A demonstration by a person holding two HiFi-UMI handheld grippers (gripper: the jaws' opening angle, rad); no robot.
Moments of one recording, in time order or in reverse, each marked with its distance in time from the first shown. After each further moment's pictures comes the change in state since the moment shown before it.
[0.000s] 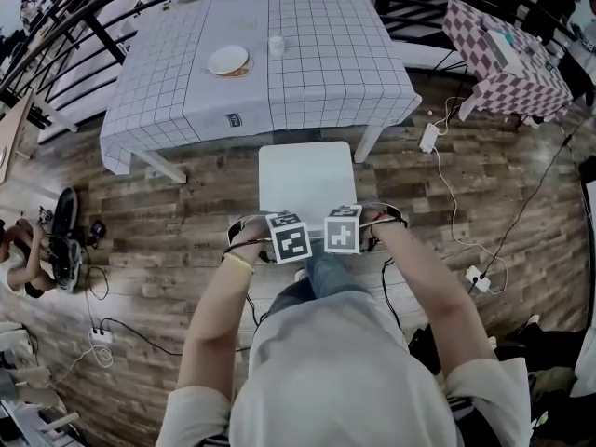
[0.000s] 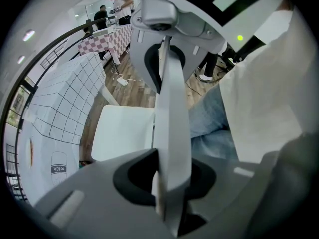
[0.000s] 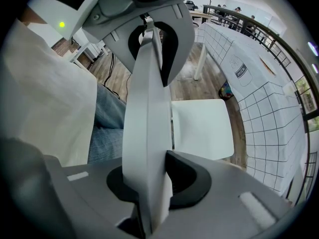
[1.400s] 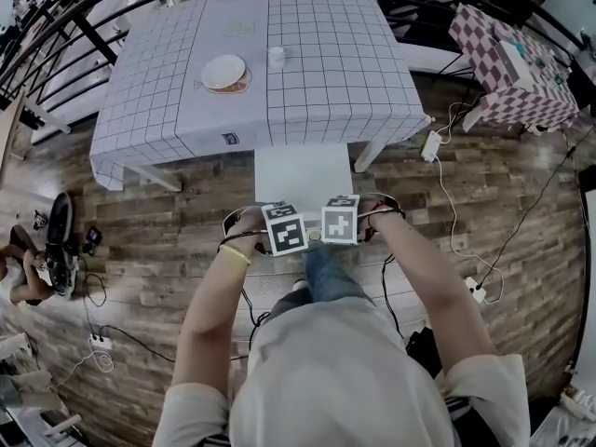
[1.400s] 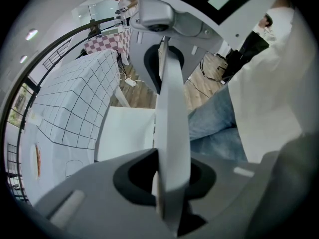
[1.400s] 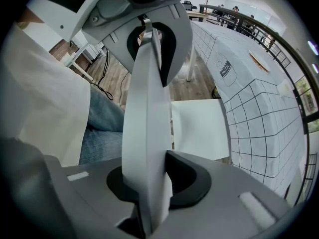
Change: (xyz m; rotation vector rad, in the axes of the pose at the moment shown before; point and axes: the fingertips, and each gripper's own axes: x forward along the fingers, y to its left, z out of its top) left arm -0.008 0.119 -0.001 -0.010 -0.010 0.017; right arm -0.014 -0.120 0.005 -0.005 0.003 0.000
